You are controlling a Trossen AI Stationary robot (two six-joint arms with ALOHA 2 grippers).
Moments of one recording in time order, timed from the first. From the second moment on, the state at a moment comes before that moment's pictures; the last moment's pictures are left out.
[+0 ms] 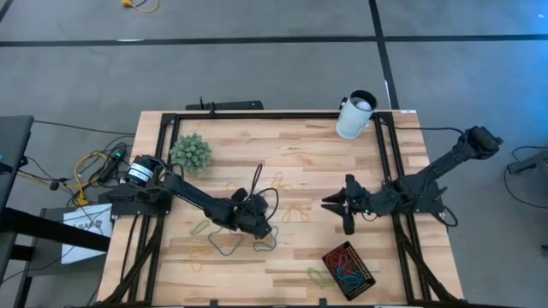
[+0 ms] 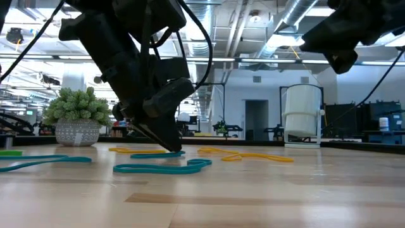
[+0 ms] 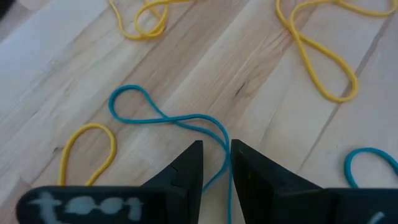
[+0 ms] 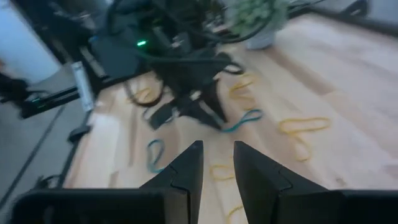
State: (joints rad) left arm -0.32 1.90 1.03 -0.23 -0.54 -0.83; right arm 0.53 0.96 0.40 0.18 0.57 0.50
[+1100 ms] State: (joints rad) left arm -0.33 1.90 1.03 -0.22 -0.56 -0.85; right arm 0.54 0.99 0.40 0.16 0.60 0.50
